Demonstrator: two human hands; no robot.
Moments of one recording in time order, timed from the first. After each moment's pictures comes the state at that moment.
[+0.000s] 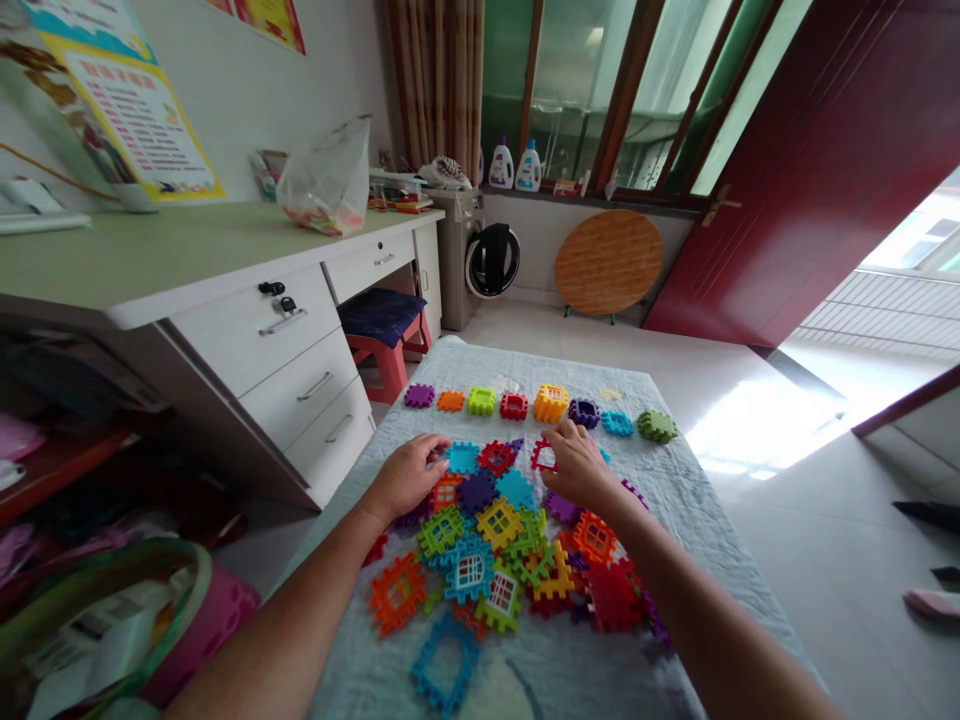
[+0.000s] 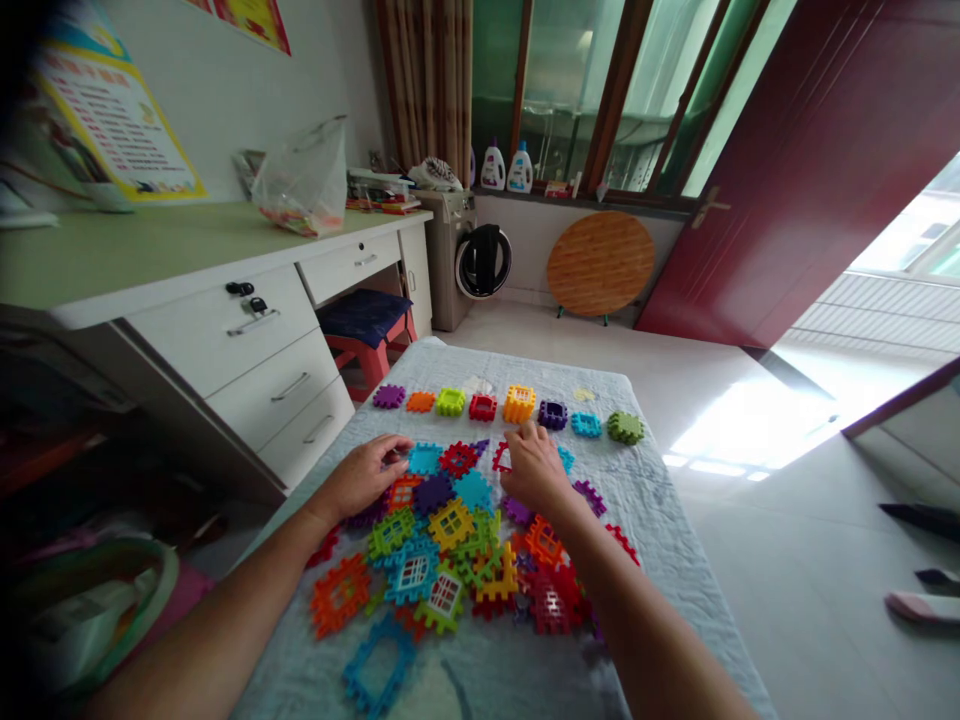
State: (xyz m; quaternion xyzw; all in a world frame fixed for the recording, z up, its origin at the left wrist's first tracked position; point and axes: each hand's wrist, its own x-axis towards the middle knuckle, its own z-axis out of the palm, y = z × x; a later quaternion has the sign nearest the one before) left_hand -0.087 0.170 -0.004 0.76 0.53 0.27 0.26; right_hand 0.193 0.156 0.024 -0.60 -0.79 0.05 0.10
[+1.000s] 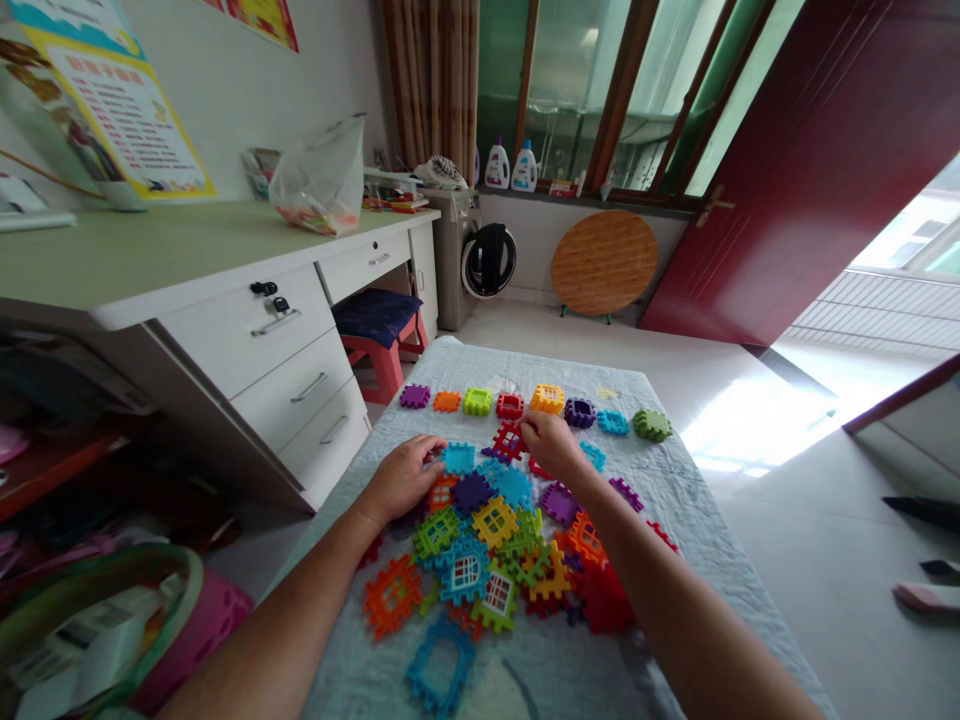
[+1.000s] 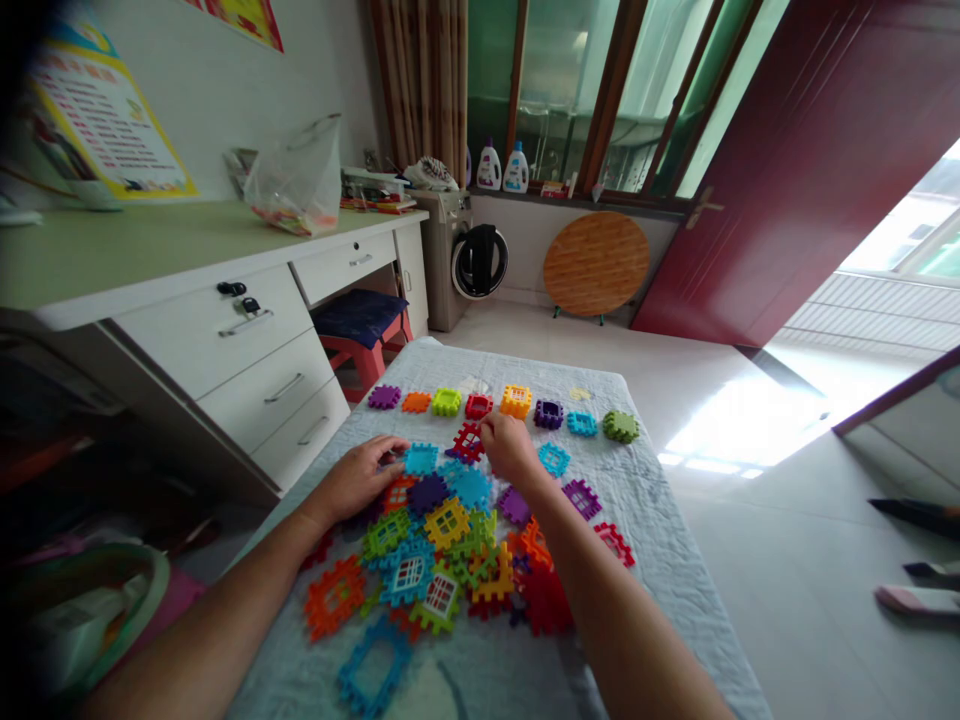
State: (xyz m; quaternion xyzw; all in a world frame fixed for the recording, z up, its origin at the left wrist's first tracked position) left_hand -0.088 0.171 -0.004 0.78 0.52 0.25 0.24; right_hand 0.160 0.185 0.035 -0.62 -0.76 0.13 0.16
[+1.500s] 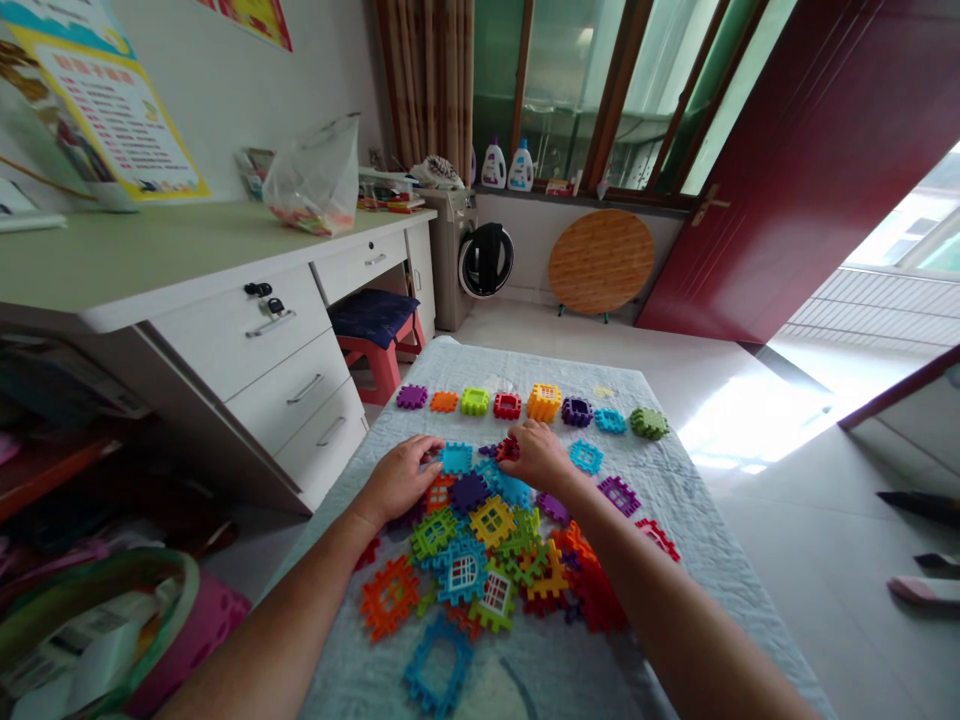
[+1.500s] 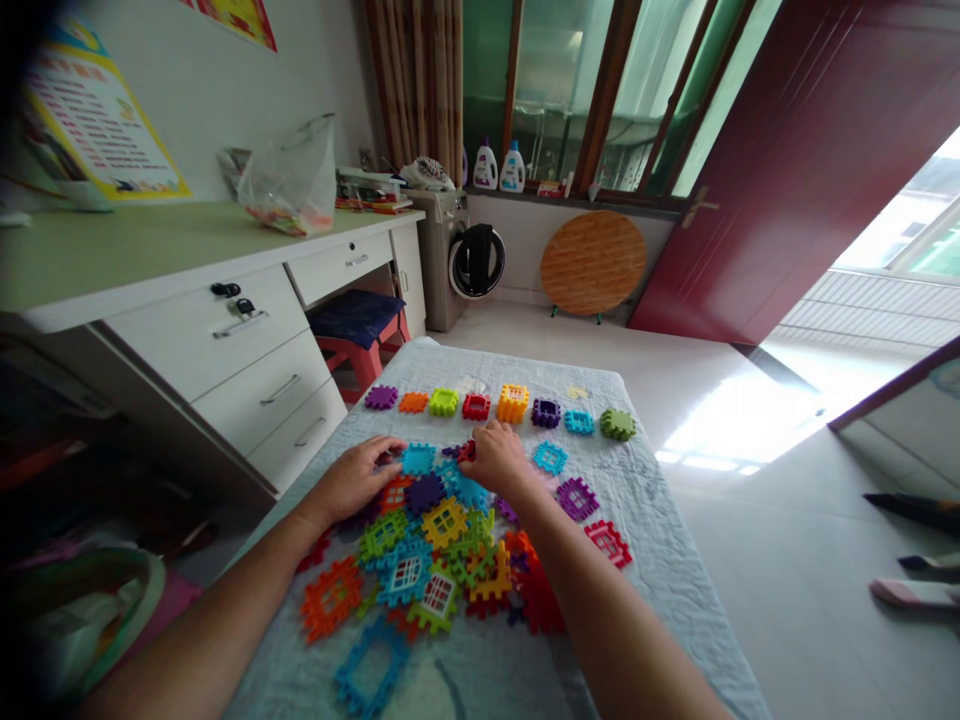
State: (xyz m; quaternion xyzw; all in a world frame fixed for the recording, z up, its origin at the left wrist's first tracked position) left_hand -0.087 0.172 -0.005 0.78 0.52 0.25 0.24; right_hand 0.154 0.183 0.014 -0.60 -0.79 0.07 0.07
